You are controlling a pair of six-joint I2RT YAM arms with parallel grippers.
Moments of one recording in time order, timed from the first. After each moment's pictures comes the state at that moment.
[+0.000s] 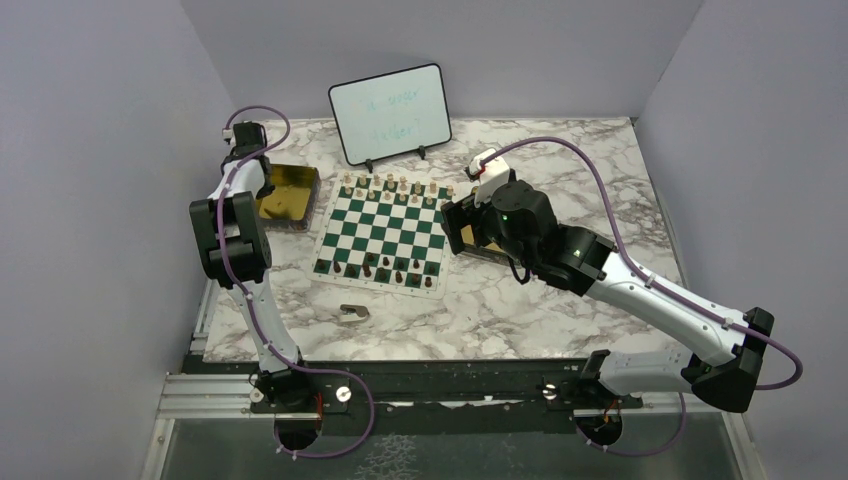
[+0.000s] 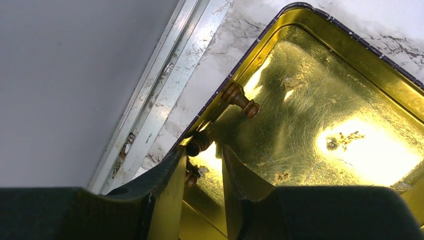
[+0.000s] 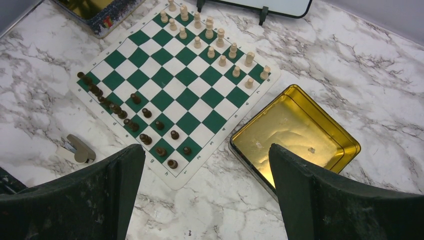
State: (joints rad) left arm 0.24 2.10 1.62 -0.46 -0.38 -0.14; right arm 0.97 1.22 1.24 -0.41 0.40 0.11
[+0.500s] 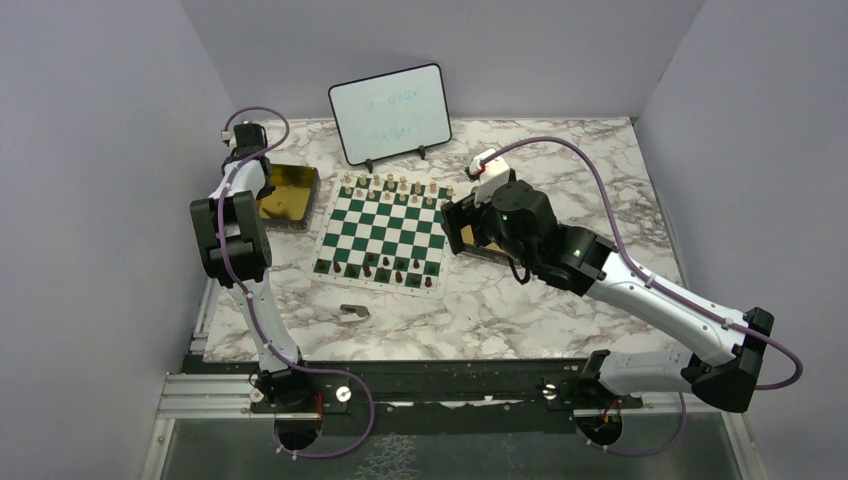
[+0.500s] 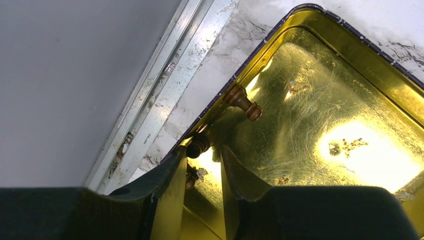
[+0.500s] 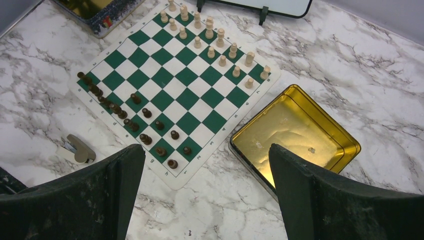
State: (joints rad) left arm 0.24 2.12 1.61 -0.45 -0.39 -0.17; right arm 0.97 1.22 1.24 -0.41 0.40 0.12
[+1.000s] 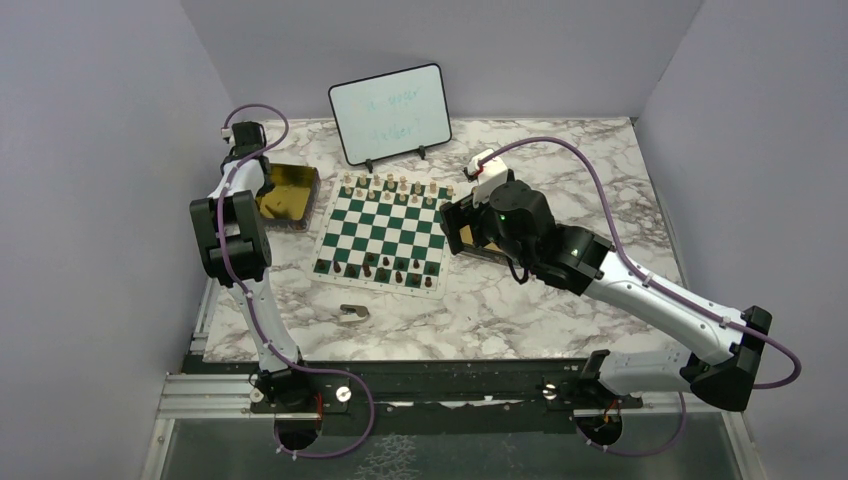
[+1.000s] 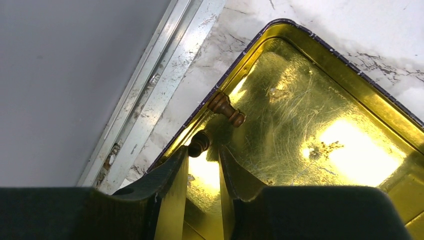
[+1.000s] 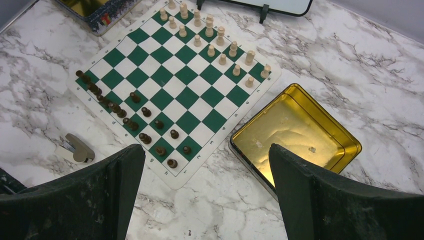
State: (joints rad) left arm 0.24 2.12 1.63 -0.42 -0.34 -0.18; right arm 0.97 1.23 1.24 -0.41 0.40 0.12
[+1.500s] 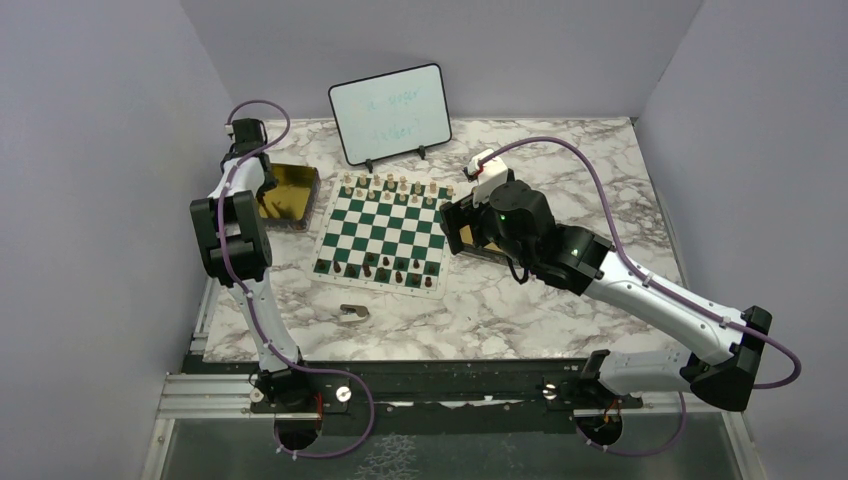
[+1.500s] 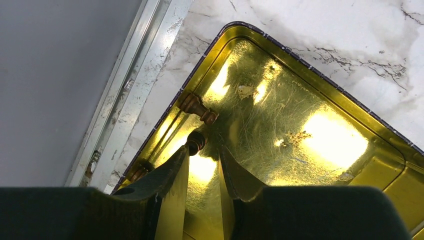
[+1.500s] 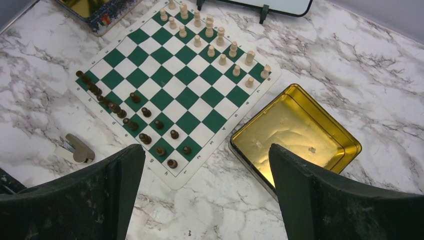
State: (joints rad) left arm 0.23 2.12 1.65 -0.43 -0.25 -0.17; right arm 0.97 1.23 1.24 -0.41 0.40 0.11
